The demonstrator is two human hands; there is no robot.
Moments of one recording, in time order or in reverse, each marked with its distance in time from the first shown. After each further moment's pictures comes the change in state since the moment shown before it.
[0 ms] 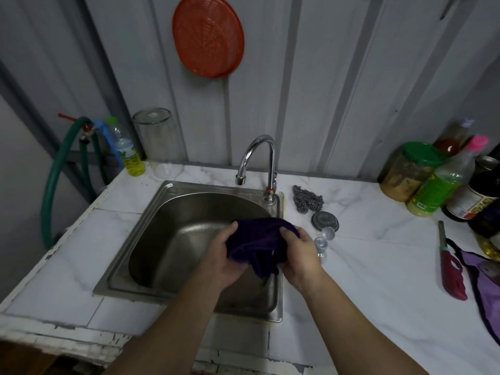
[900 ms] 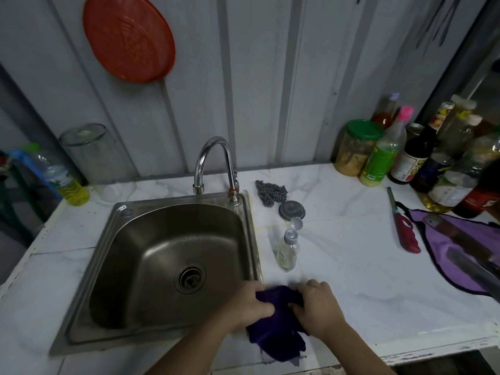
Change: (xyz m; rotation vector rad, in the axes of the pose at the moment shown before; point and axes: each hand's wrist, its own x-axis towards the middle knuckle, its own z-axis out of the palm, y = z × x) left_hand -0.002 -0.079 0.000 1.488 -0.156 -0.279; right_hand -0.034 0.051 -0.135 -1.728 0.009 -0.179
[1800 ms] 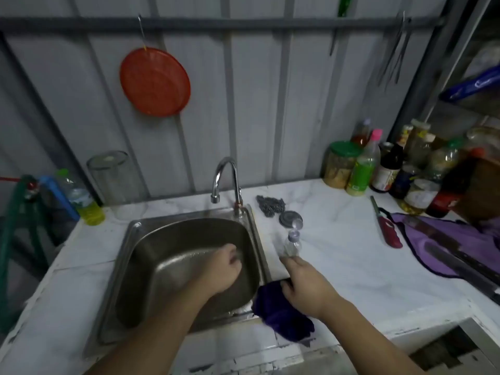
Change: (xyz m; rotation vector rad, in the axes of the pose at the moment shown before) left_hand -0.063 0.015 -0.093 0.318 0.420 0.222; right_hand -0.050 -0.075 -0.053 0.099 0.155 -0.207
